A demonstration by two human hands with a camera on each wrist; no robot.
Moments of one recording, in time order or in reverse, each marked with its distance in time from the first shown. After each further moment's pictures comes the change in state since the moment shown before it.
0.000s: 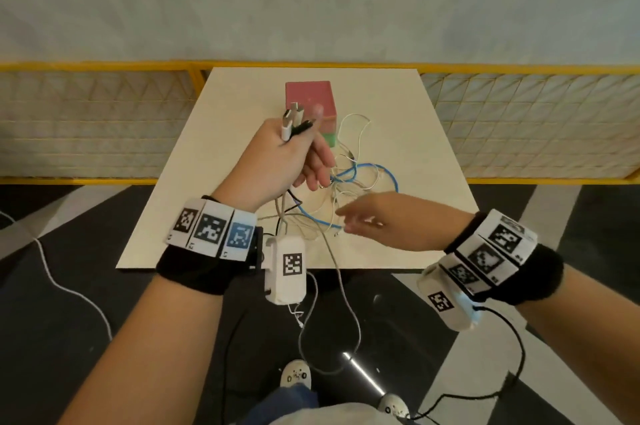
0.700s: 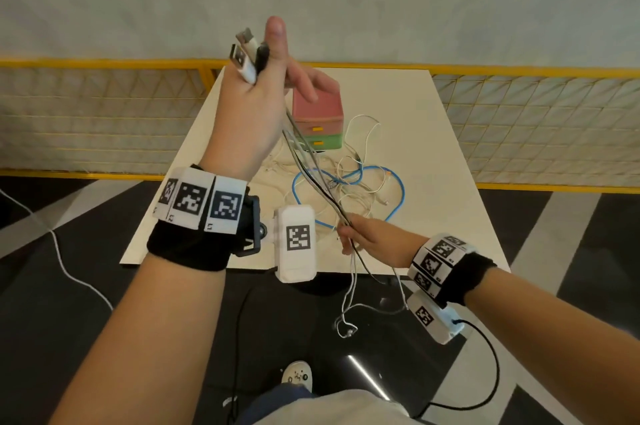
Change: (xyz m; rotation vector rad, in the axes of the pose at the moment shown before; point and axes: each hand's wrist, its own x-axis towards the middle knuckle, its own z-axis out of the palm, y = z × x) left_hand 0.027 0.020 -0.010 -0.211 0.328 0.383; right_hand 0.041 0.049 0.072 0.449 0.026 -0.085
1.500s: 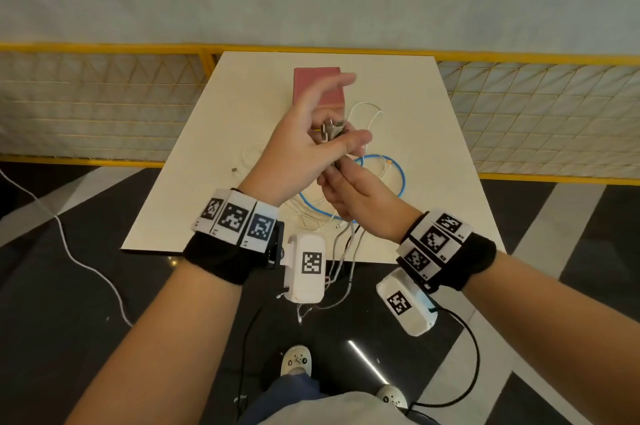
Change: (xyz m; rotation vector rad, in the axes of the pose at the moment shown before) left_hand -0.039 -0.033 0.021 0.114 -0.302 -0.169; right_hand 0.002 -0.079 -0.015 0.549 0.243 -0.158
